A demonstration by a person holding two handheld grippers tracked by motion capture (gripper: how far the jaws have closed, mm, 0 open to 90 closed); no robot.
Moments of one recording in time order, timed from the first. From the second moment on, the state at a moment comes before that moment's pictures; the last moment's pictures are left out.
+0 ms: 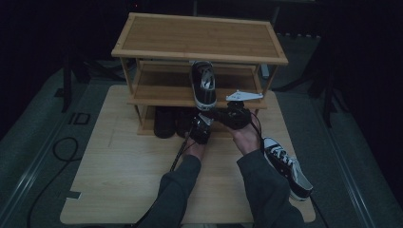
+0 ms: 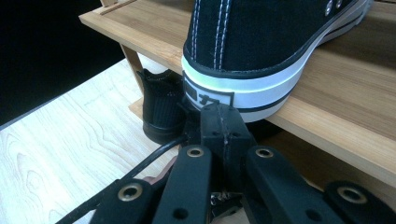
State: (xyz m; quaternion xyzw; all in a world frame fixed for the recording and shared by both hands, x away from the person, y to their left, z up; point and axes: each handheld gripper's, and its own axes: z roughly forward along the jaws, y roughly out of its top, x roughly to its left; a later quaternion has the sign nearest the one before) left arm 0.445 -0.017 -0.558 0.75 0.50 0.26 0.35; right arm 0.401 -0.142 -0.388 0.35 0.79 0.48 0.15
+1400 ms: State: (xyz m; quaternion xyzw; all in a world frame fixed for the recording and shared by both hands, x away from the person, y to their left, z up) left arm 0.445 -0.016 -0.558 0.76 0.50 0.25 0.34; right arm 0.415 -0.123 -0.391 0.36 0.79 0.47 0.16
